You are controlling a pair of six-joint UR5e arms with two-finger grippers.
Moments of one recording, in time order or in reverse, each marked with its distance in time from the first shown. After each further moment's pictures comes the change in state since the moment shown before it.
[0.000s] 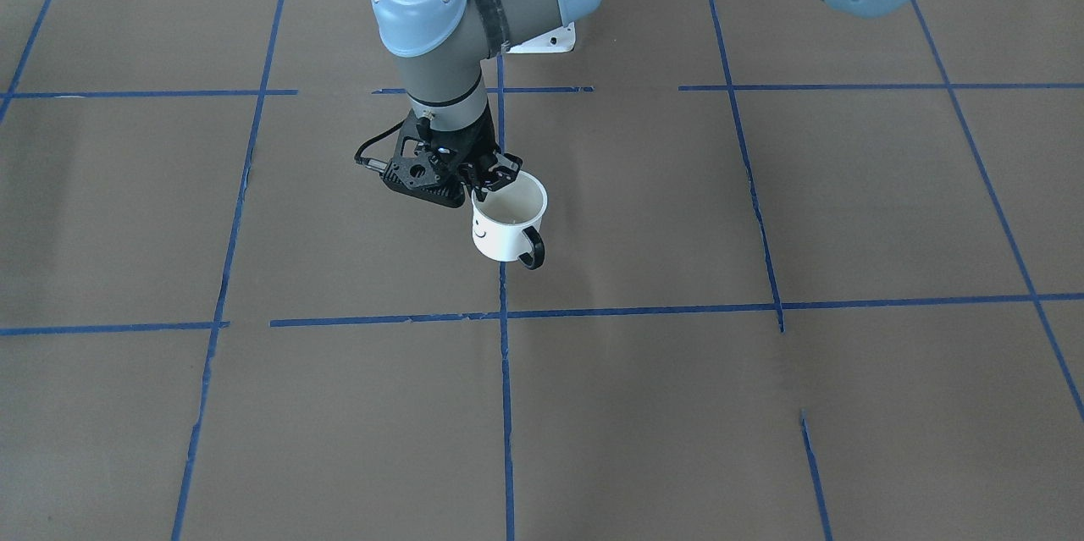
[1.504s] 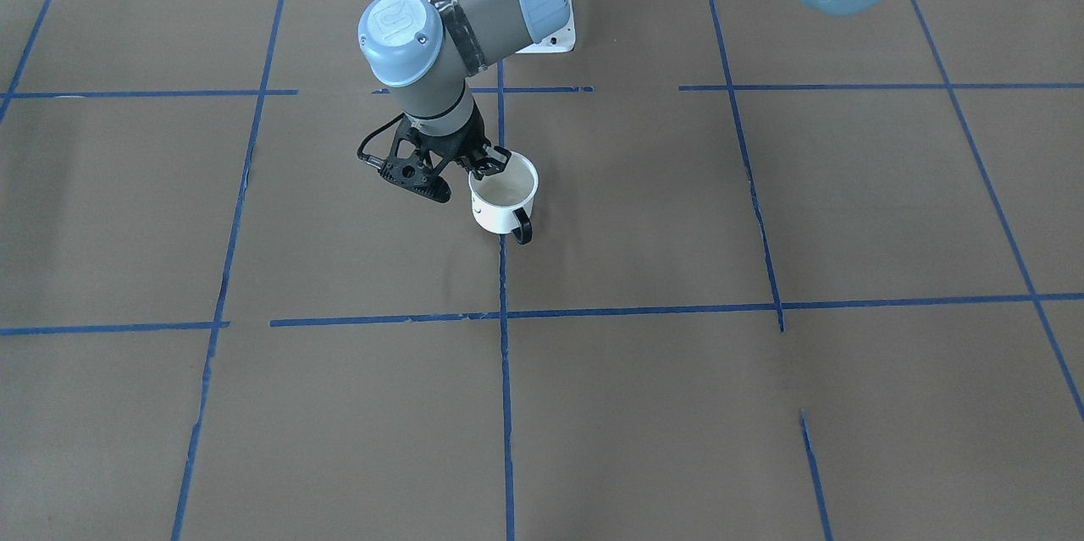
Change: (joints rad) left arm 0.066 0.003 0.057 0.021 -0.076 0.069; right arm 0.000 0.000 0.000 0.000 0.000 0.000
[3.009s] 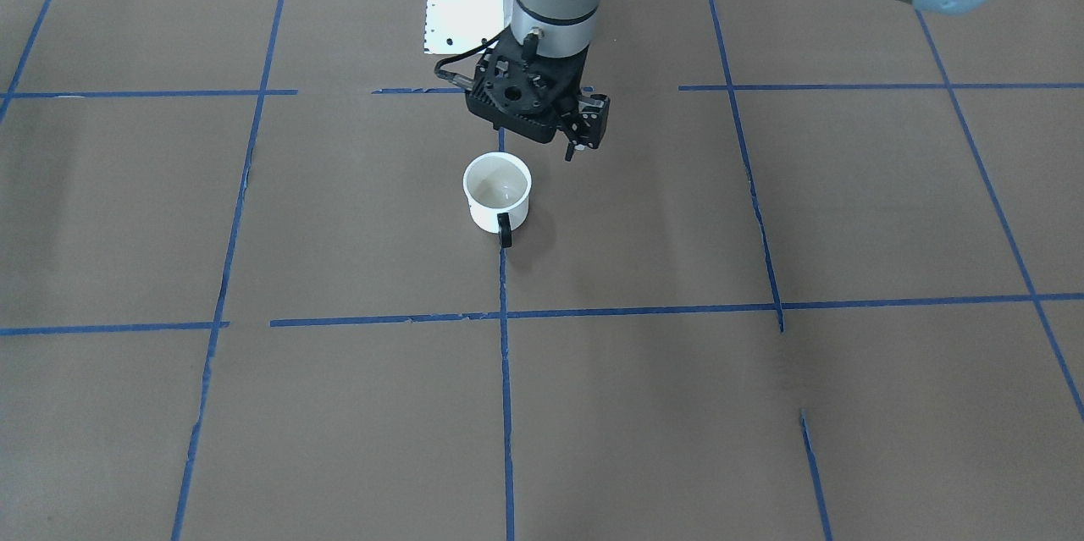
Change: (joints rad) left arm -0.209 0.260 -0.512 0.000 -0.082 0.008; right arm 0.000 0.000 0.000 0.000 0.000 0.000
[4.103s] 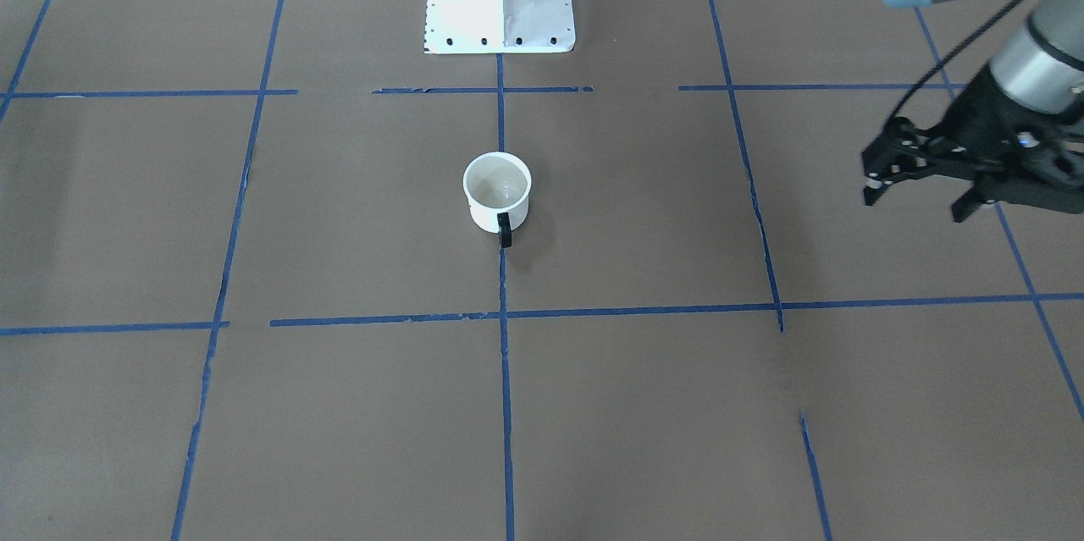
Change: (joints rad) left arm -0.546 0.527 -0.083 -0.137 -0.228 0.304; right arm 0.000 0.000 -0.001 0.000 0.000 0.000
